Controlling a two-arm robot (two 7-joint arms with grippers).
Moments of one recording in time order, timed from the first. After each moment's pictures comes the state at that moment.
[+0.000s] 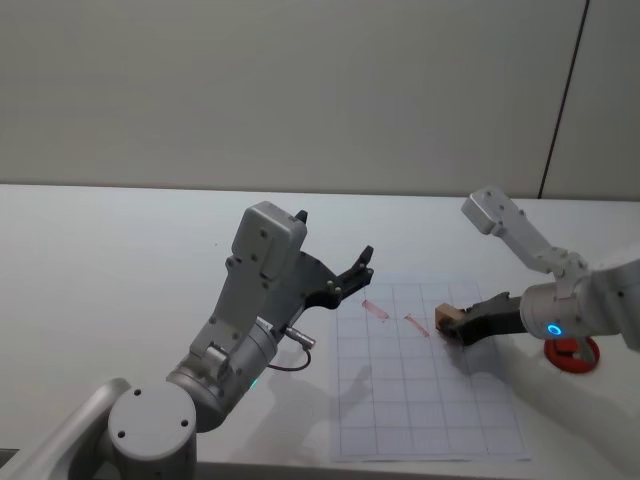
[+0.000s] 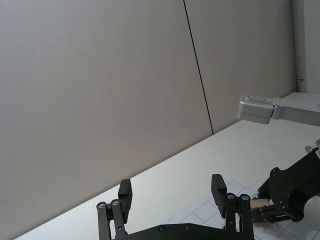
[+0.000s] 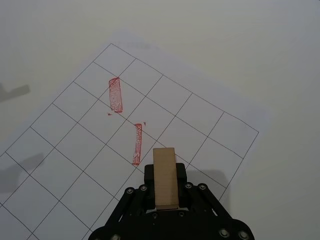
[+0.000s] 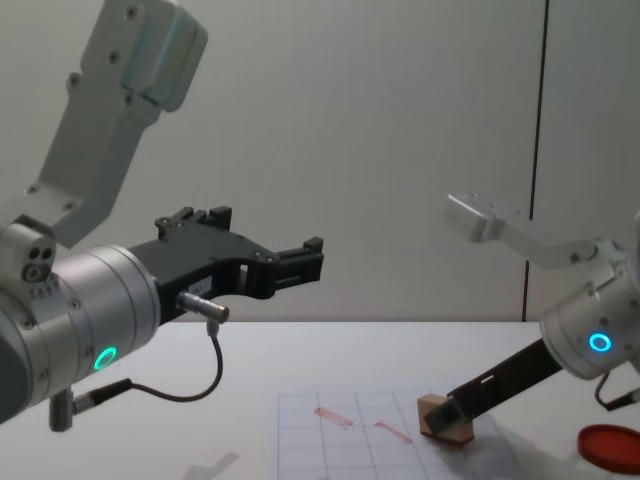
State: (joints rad) left arm -0.24 0.38 0.45 -1.63 -0.20 0.01 -0.01; right arm 0.73 0.14 -0.43 -0.91 -0.05 0.64 0.66
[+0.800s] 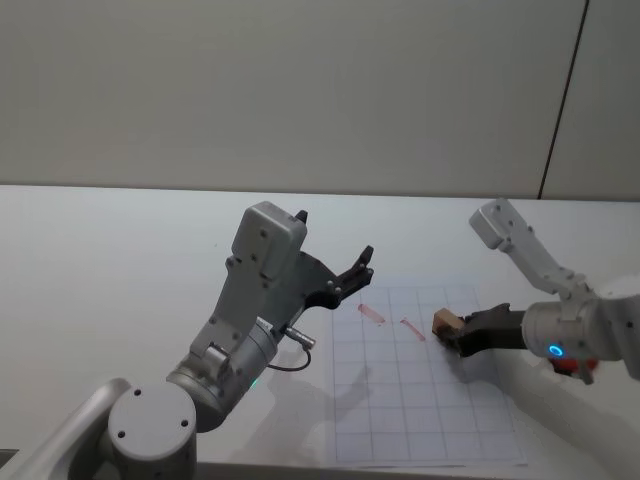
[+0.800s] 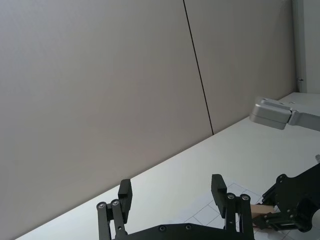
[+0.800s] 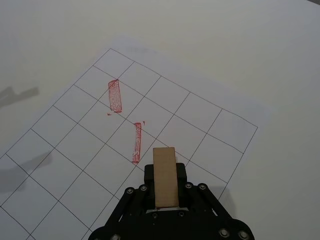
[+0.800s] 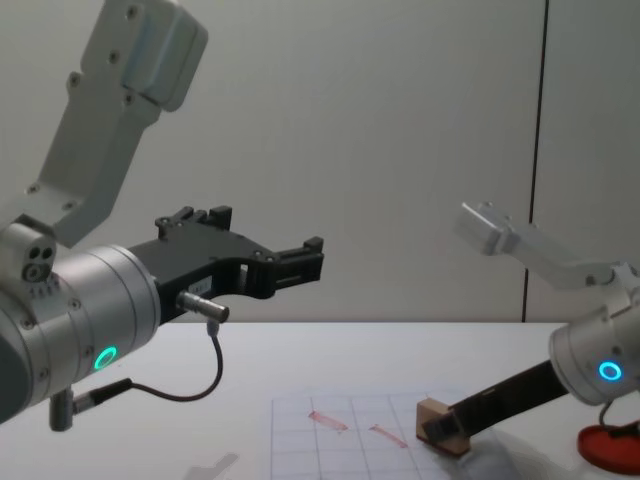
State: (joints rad) left arm -0.24 0.38 0.45 -1.63 -0.20 0.01 -0.01; right arm 0.65 0.17 -0.43 -0.99 0.04 0.59 0.60
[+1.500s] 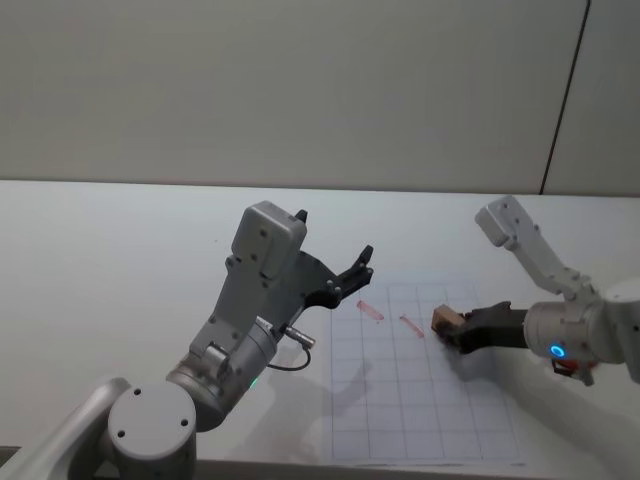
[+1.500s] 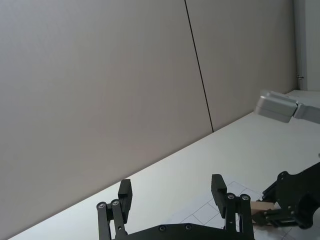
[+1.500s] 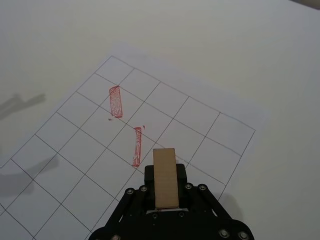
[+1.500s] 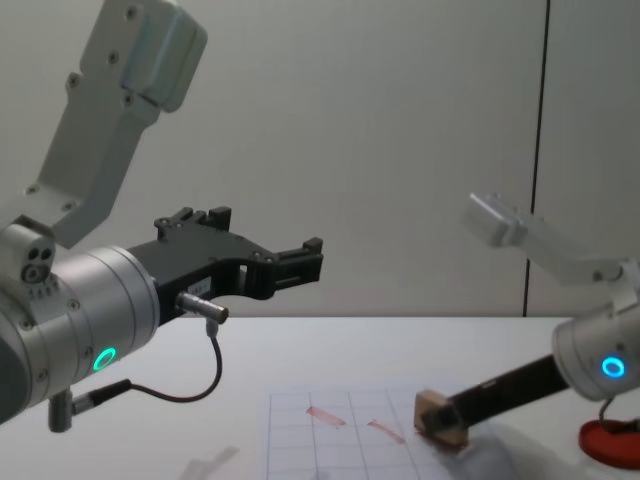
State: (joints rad) left arm -0.24 0.38 0.45 -1.63 -0.20 0.01 -0.01; right arm 0.63 0.18 -0.43 -1.03 0.08 0.58 0.57
